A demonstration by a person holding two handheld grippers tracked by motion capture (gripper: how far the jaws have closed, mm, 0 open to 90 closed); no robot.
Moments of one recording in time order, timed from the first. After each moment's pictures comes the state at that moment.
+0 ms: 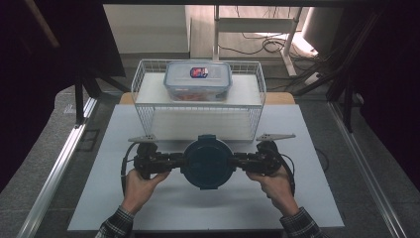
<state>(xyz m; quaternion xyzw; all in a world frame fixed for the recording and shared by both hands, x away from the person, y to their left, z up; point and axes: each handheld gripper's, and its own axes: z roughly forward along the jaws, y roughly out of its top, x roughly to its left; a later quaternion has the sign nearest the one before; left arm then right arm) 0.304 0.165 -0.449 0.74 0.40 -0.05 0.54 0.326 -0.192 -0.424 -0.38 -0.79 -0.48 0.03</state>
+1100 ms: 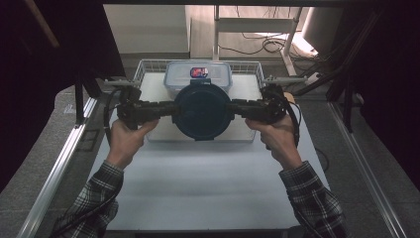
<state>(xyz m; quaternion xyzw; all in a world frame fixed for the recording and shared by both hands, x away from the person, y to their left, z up) 0.354 0.191 -0.314 0.72 0.37 0.01 0.59 0.378 -0.168 -0.292 -0.34 -0.77 -0.54 -0.03</state>
